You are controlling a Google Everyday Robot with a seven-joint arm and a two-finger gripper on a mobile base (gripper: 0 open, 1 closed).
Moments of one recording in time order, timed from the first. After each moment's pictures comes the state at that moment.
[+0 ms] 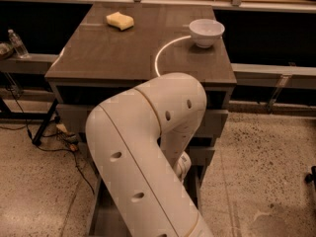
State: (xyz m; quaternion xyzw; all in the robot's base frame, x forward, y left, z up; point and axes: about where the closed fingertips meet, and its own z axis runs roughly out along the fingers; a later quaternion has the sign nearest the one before) arm 0.514 -0.057 0.316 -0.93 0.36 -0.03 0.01
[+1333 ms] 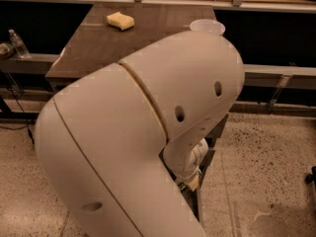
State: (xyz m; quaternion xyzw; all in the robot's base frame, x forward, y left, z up) arm 0.516 -0.105 0.468 -0.91 0.40 -0.11 0.00
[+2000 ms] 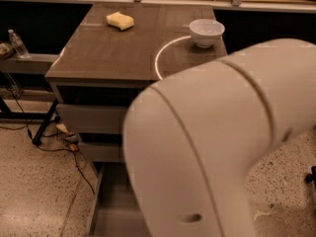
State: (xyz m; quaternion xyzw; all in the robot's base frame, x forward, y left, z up) arm 0.525 -0.133 0.482 -0.91 0.40 -0.10 0.04
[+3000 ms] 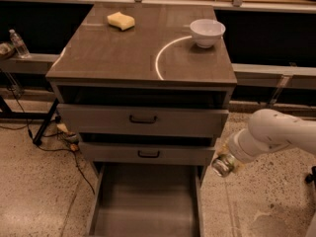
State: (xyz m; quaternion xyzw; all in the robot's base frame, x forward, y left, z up) arm 0.538 -0.247 0.577 -0.89 0.41 -0.09 0.15
